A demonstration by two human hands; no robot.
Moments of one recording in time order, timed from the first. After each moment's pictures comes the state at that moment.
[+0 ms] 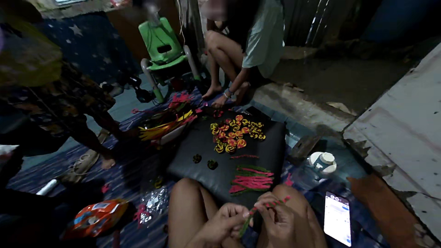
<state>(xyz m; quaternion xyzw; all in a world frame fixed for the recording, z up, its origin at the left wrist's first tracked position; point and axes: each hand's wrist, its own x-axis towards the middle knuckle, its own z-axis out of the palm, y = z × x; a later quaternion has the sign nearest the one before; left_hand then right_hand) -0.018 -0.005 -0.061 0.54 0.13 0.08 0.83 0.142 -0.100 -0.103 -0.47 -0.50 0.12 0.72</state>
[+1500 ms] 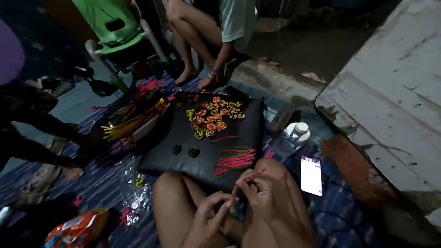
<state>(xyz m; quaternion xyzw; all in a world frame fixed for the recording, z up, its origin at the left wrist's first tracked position) -0.032 -0.029 -0.076 0.73 0.17 0.25 0.61 0.137 -0.100 -0.109 -0.49 -0.43 0.16 0.74</state>
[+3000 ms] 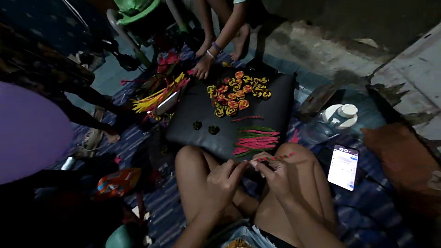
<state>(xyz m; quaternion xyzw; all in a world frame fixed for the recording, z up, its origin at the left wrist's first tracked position) -0.014 -0.018 -0.086 0.90 0.24 0.36 0.04 0.130 -0.092 -0.109 -0.53 -0.30 0.35 0.72</state>
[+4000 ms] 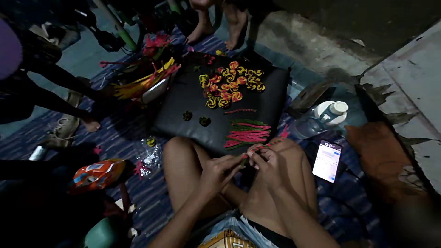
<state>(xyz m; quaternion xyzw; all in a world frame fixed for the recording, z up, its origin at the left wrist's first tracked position) -0.020 -0.006 -0.101 0.88 0.18 0.29 0.33 0.134 -0.092 -0.101 -0.55 -0.22 0.40 0.70</state>
